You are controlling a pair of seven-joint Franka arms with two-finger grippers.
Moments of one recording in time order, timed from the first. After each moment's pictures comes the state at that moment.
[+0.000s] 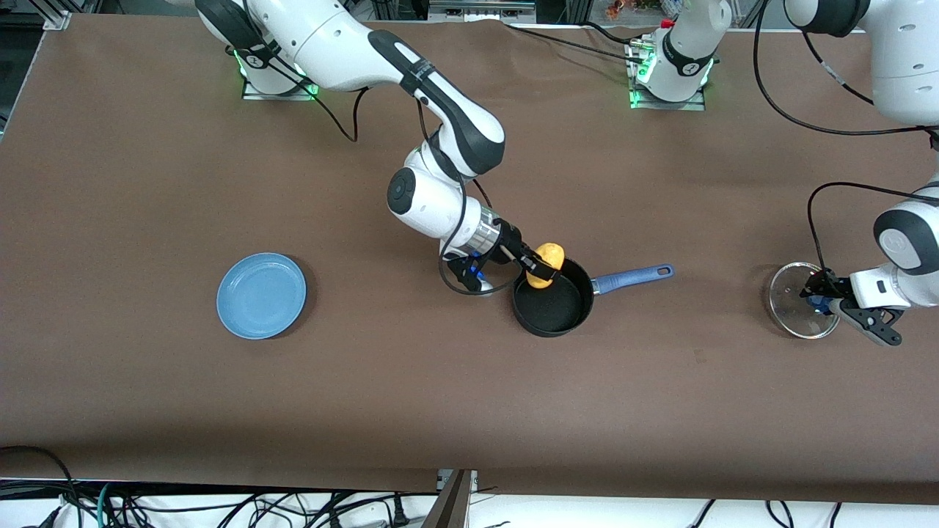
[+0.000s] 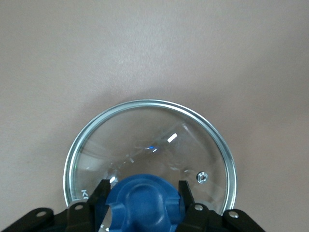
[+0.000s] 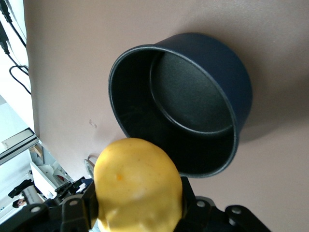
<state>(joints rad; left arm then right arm) 0.11 0.70 0.31 -1.63 -0.29 2.17 1.17 0.70 0.92 0.16 -1.20 0.76 2.67 0.95</state>
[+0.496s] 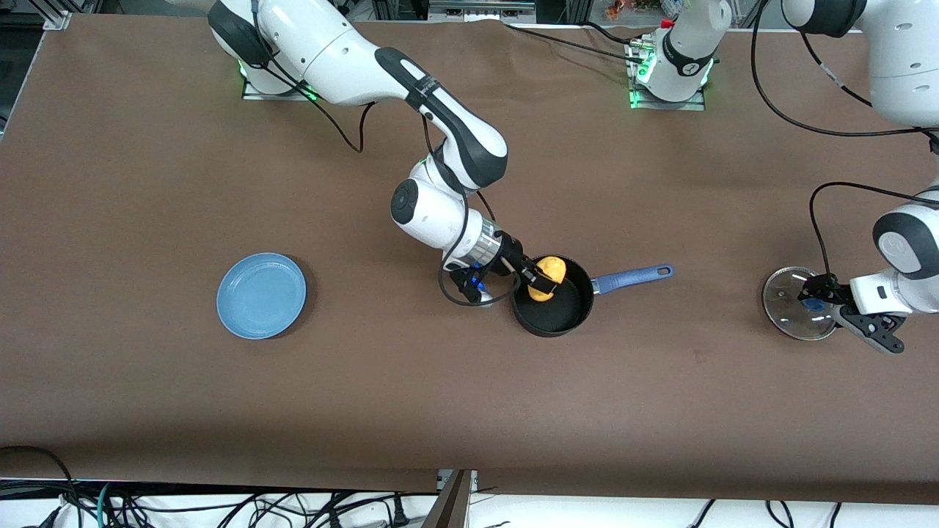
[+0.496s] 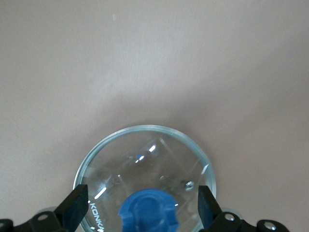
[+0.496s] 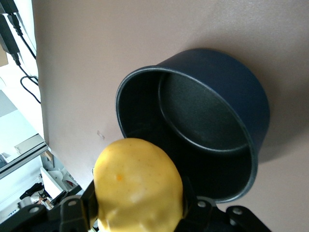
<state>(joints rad) 0.10 0.66 0.28 -1.58 -0.29 2.13 1.09 0.70 1.00 0.16 -1.11 0.76 2.70 0.95</state>
